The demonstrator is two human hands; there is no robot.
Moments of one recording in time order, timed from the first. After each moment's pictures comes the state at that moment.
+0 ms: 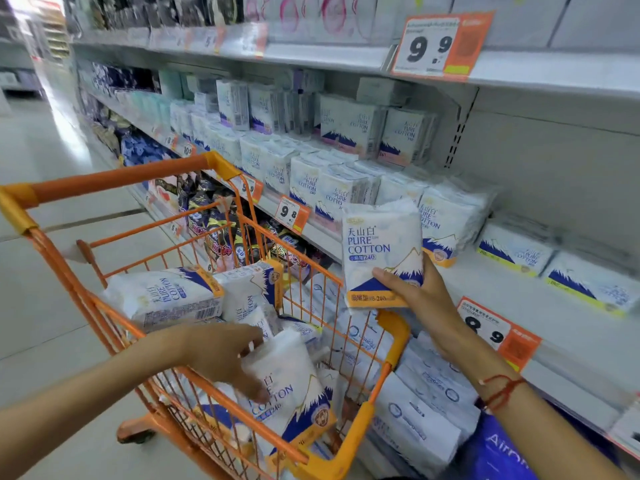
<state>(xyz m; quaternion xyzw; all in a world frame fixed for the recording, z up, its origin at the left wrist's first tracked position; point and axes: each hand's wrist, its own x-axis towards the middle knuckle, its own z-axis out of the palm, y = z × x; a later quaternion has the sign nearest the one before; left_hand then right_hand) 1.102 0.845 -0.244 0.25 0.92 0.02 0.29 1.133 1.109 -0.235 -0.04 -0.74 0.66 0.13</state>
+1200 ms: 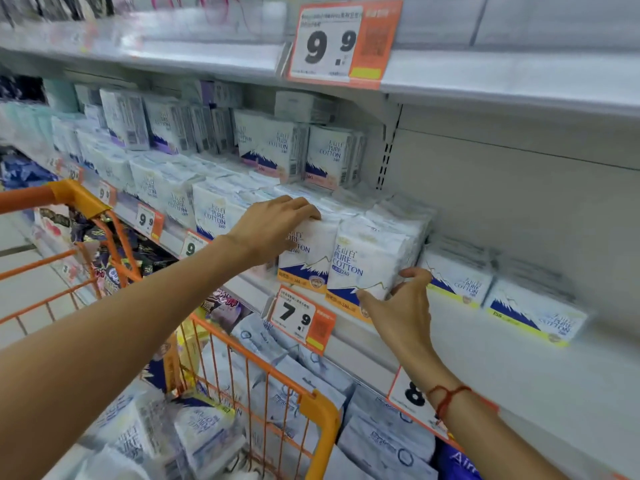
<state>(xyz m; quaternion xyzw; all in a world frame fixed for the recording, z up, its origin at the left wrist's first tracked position) 0.905 1.041 -0.185 0.43 0.86 0.04 -0.26 1.058 1.201 -0.249 -0.25 -0.83 0.41 0.30</state>
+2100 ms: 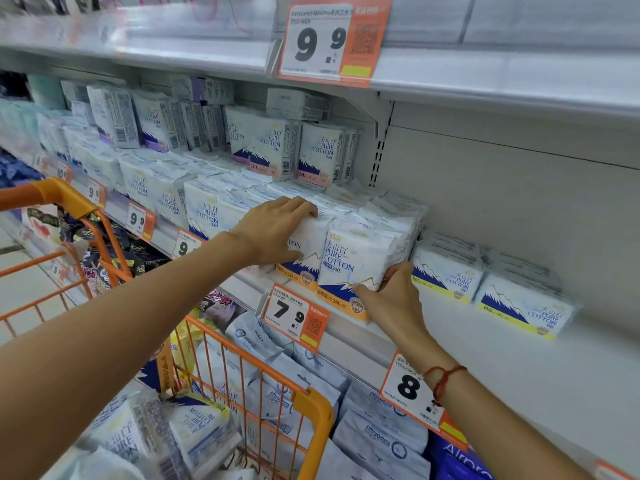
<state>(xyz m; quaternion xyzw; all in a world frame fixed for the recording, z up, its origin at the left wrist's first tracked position) 0.903 1.049 -0.188 0.45 0.87 0.06 -0.20 1.057 1.204 -0.233 -0.25 -0.84 0.42 0.23</state>
